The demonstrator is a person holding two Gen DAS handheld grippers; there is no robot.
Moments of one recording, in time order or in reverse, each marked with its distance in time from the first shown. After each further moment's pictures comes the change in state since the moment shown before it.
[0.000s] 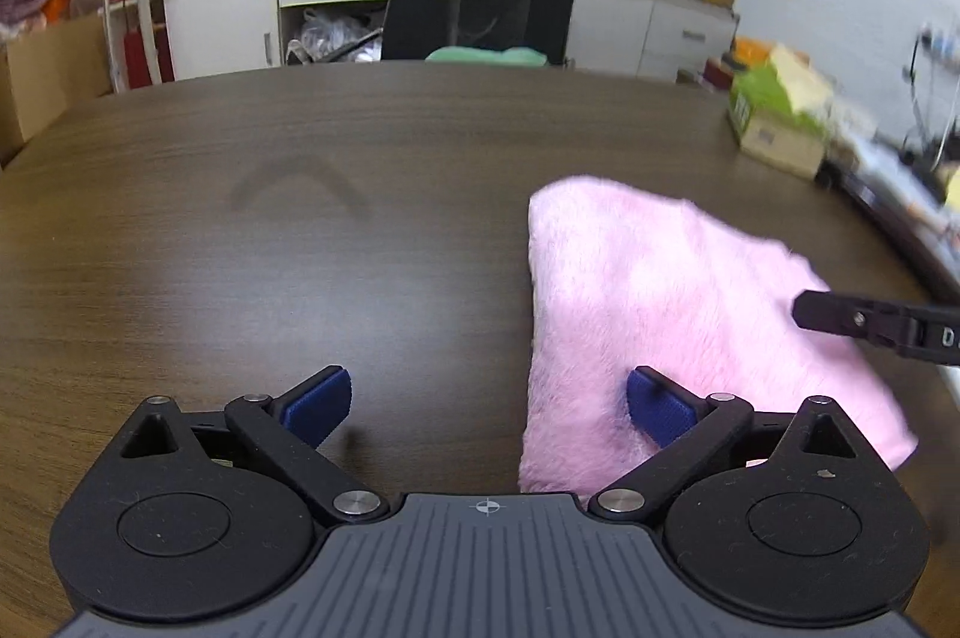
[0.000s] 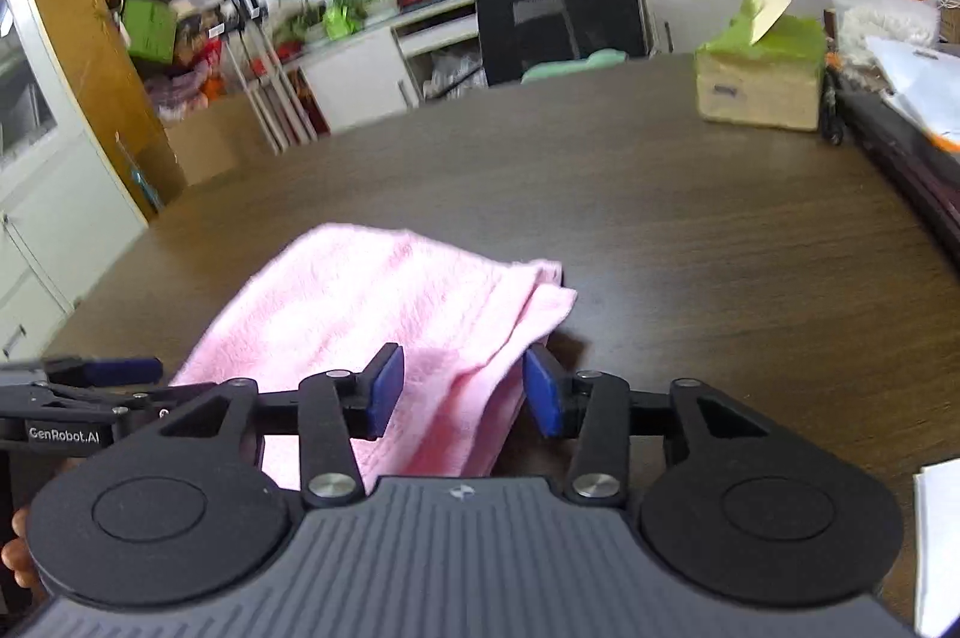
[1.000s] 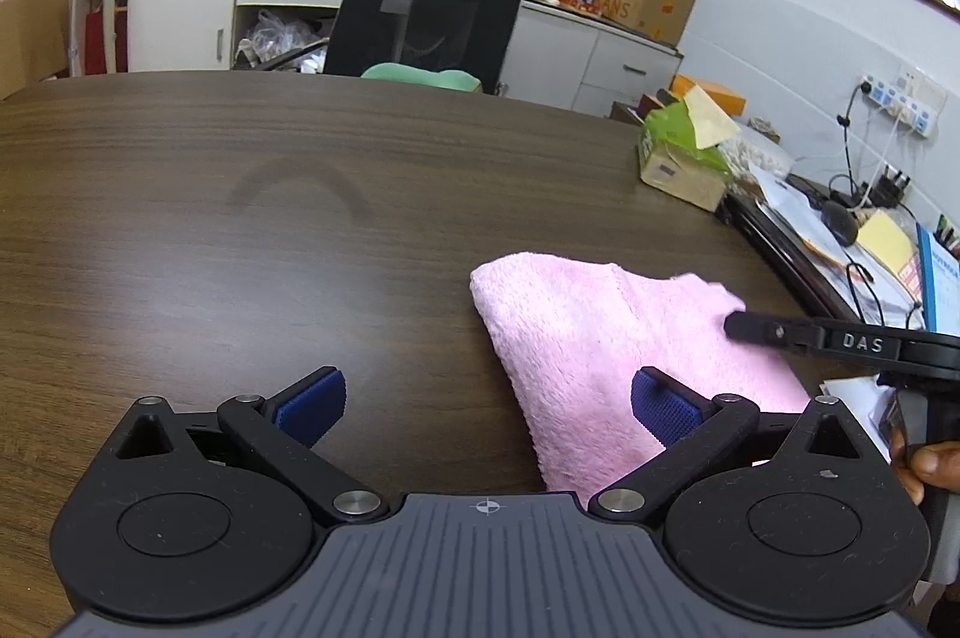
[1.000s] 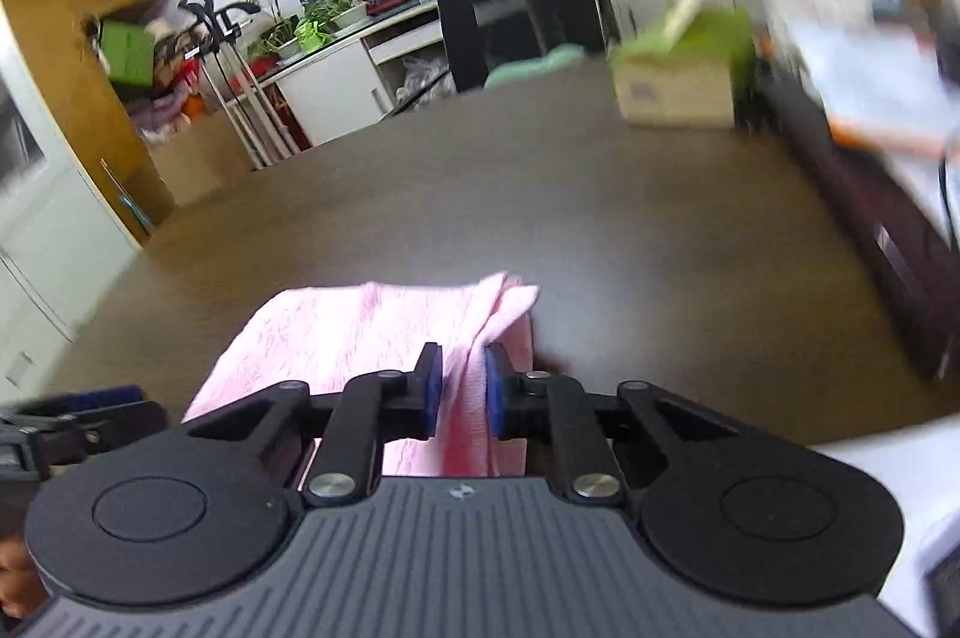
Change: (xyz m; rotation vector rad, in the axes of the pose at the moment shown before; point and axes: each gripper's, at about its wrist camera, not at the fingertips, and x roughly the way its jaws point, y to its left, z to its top) left arm -0.015 -0.032 -0.009 -0.060 0.010 -0.130; right arm -0.005 -0.027 0.014 -0.074 0.061 -0.045
